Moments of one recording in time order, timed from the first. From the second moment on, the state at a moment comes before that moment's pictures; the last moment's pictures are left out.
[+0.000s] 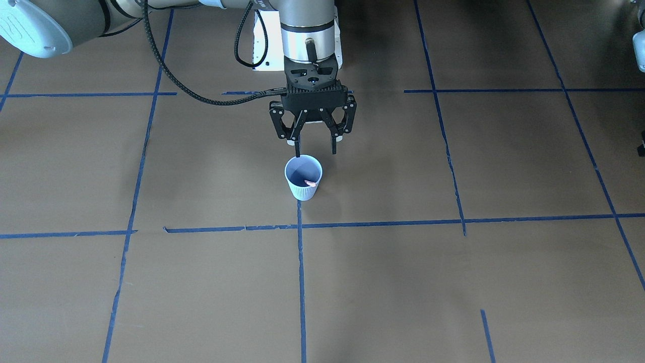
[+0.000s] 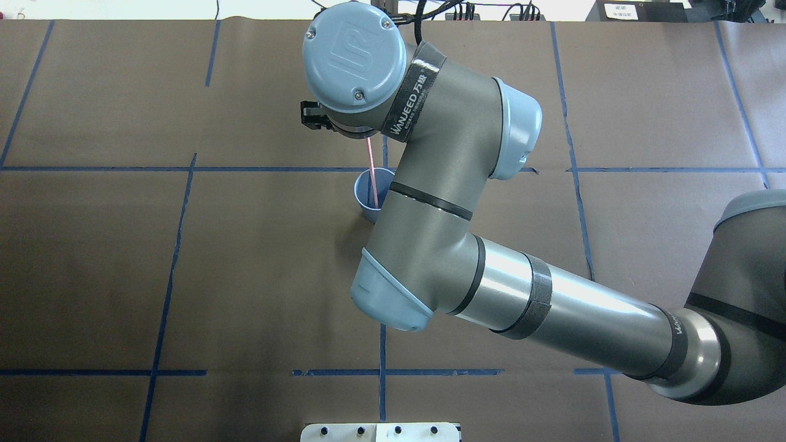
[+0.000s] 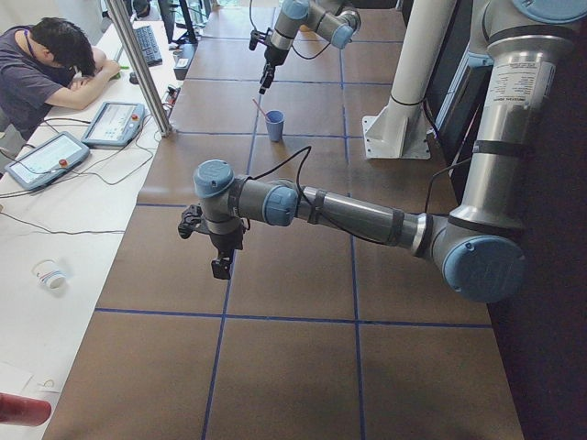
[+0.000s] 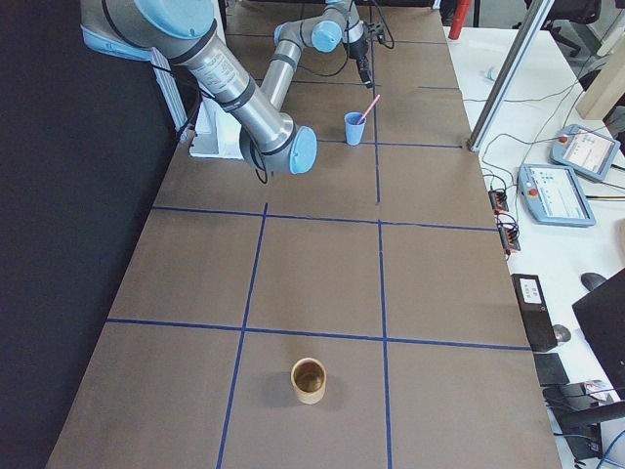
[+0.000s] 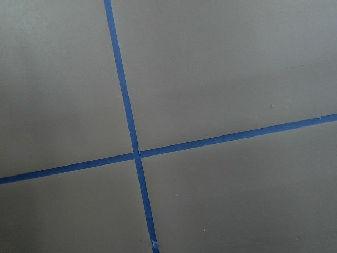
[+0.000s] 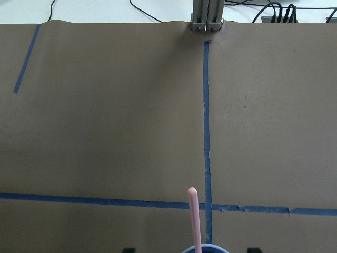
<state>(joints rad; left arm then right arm) -1.43 -1.69 -1.67 -1.52 -2.28 -0.03 0.57 -0.56 1.65 -1.74 1.58 1.15</state>
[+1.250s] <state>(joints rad) -1.56 -1.60 -1.60 -1.51 -2.36 0.13 1.22 -1.28 2.05 -1.94 2.23 0.25</state>
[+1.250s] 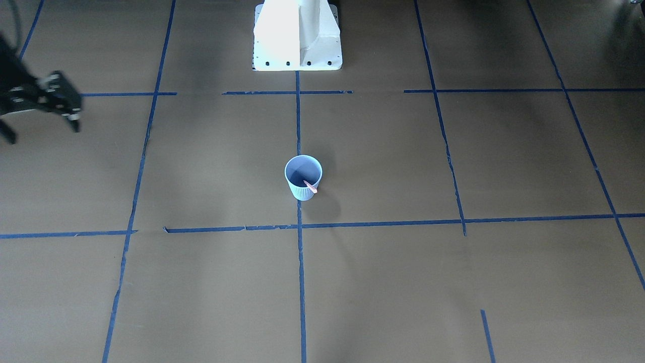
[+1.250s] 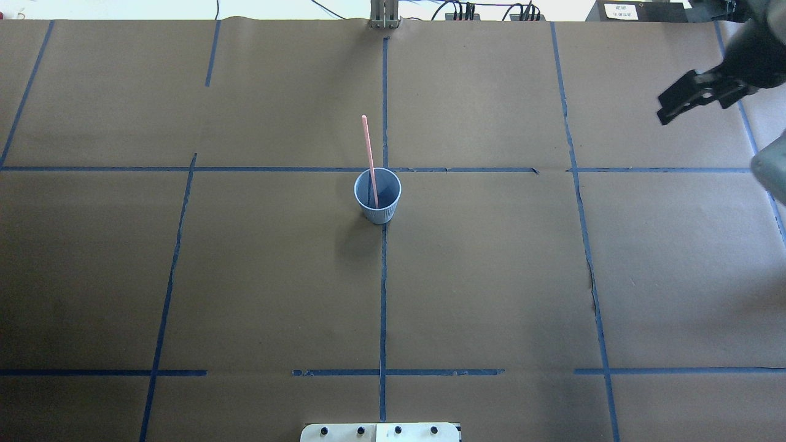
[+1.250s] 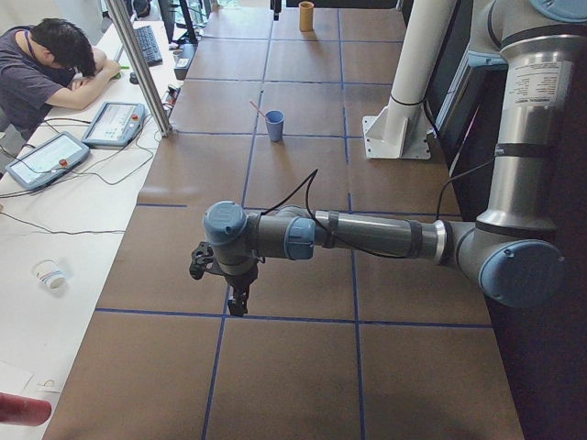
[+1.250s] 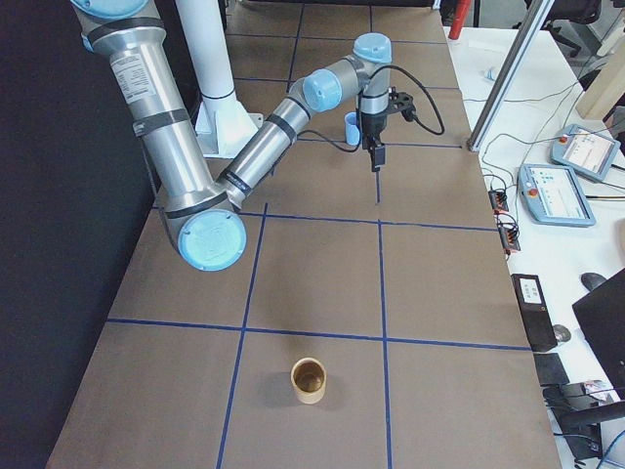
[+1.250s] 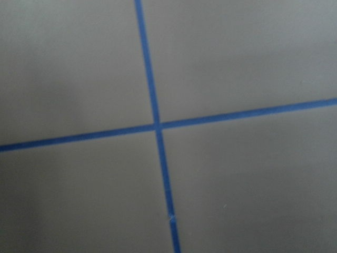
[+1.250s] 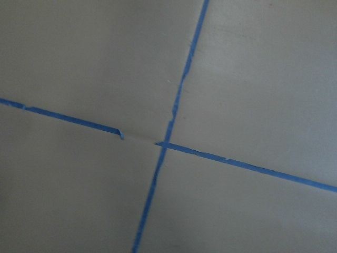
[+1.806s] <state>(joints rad) -1.59 -1.55 -1.57 -1.52 -2.38 0.17 1.53 -1.54 1.77 -1.77 2.43 -0.08</state>
